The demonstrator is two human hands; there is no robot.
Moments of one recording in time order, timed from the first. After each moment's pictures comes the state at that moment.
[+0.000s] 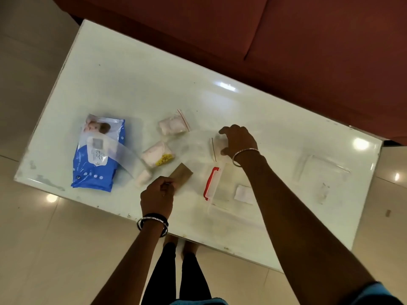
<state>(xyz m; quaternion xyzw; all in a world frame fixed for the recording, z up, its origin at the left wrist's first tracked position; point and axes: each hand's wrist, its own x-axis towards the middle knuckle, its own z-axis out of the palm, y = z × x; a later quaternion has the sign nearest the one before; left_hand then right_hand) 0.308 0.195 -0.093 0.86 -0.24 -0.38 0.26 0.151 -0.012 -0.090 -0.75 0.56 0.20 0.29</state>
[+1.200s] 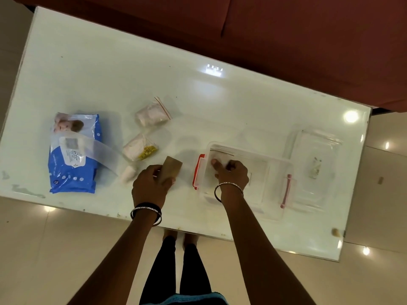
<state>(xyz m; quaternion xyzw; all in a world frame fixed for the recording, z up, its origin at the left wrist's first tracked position) 0.307 0.186 -0.114 0.85 -0.32 -0.39 0.16 0.130 0.114 -0.122 -0.22 0.84 -0.18 0.46</state>
